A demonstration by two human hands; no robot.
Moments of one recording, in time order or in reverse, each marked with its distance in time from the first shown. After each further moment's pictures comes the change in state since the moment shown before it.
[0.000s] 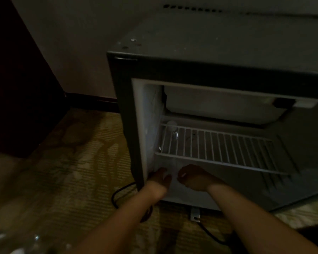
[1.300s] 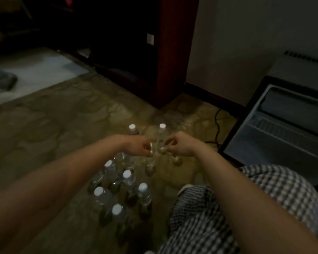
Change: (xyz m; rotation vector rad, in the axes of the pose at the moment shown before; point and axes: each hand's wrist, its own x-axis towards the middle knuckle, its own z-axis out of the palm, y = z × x) left_hand -0.503 -0.149 -0.195 0.417 -0.030 -0.112; right_hand -0.347 -0.312 0.162 -0.144 -0.088 -0.520
